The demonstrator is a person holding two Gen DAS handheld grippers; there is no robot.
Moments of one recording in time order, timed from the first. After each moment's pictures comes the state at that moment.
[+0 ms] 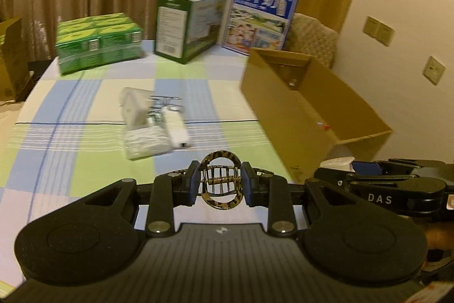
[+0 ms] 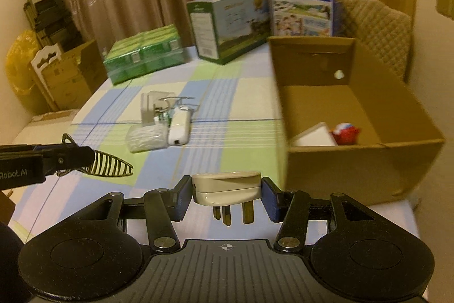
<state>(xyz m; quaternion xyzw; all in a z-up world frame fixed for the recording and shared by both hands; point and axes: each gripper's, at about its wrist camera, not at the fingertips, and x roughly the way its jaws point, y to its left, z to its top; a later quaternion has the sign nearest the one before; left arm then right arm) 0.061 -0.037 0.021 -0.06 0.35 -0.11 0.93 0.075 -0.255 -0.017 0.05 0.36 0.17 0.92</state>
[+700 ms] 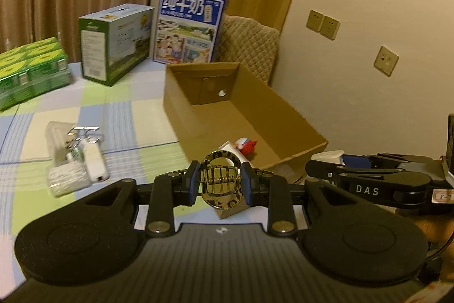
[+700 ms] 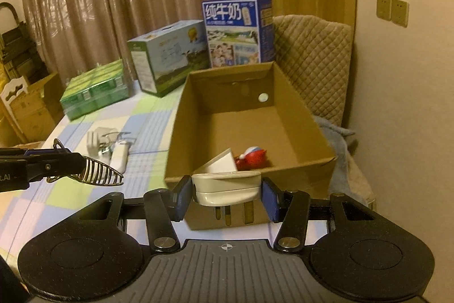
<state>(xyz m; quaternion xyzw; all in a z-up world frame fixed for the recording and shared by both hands) 0.087 -0.140 0.058 -0.03 0.33 -0.21 0.92 0.065 -0.367 0.022 0.07 0.33 0.09 0.94</state>
